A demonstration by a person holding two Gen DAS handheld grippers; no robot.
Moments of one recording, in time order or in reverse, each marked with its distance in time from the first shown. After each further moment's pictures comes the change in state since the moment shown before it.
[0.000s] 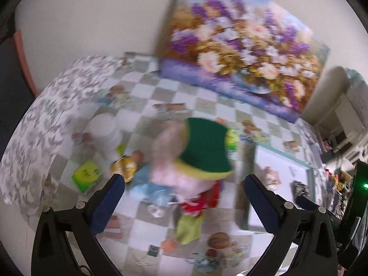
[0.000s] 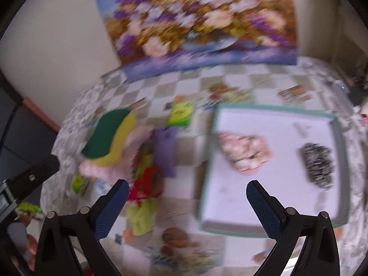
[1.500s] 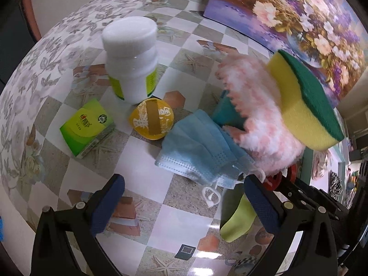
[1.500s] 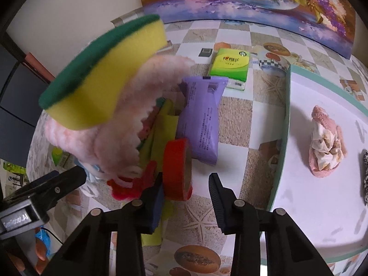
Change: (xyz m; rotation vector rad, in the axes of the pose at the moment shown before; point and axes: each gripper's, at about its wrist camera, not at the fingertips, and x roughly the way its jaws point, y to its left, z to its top) left arm 0.104 0.066 -0.038 -0.114 0.240 0.056; right arm 0.117 0.043 -0.012 -0.154 0.189 0.005
